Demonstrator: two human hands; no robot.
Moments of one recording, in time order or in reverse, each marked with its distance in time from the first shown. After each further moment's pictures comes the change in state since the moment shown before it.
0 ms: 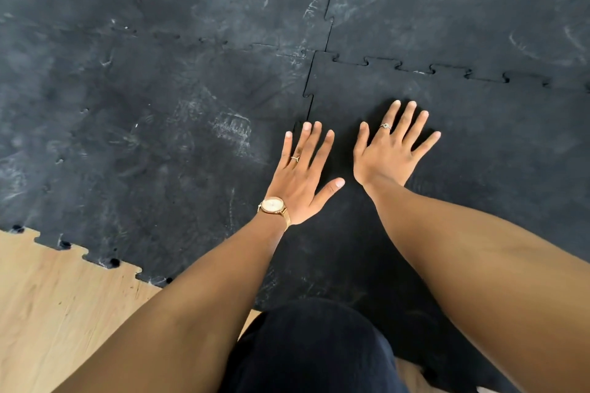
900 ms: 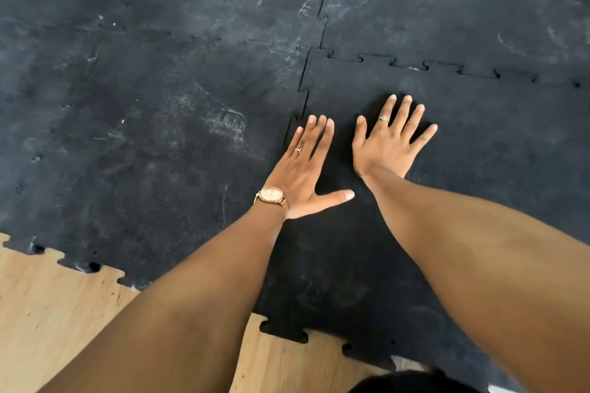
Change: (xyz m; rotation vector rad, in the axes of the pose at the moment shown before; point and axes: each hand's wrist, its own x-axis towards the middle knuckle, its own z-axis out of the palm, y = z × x) left_hand 0.009 -0.004 -0.002 -0.139 -0.075 0.048; right_hand 0.007 -0.002 0.003 0.006 0.013 0.010
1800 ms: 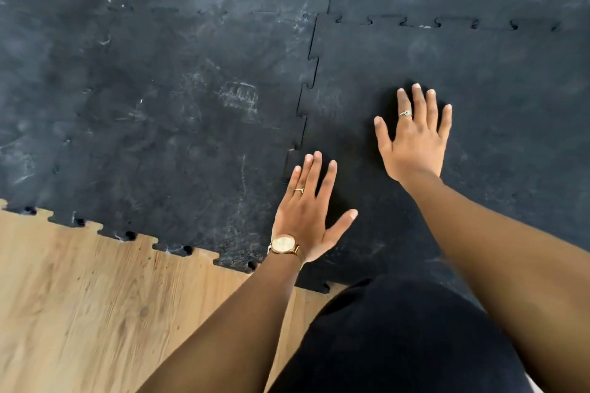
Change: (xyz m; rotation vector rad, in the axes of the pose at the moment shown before) left_hand -0.113 0.056 0.026 0.103 -0.004 -0.184; right_hand -0.055 0.055 -0.008 0.064 0.065 -0.223
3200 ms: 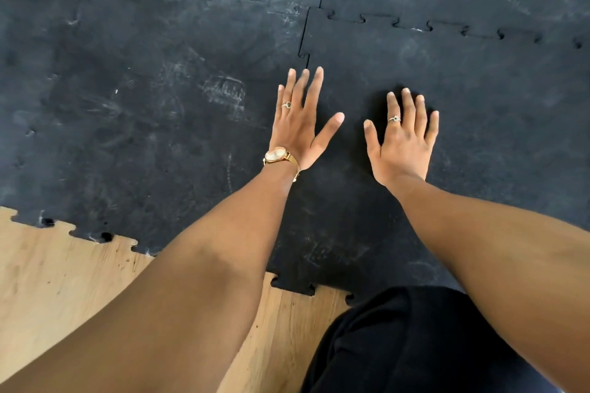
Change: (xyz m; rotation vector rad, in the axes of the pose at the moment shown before) left_hand 0.131 -0.032 -0.026 -0.340 0.158 -0.087; right_hand 0.002 -0.004 0.002 -0.031 -0.035 0.017
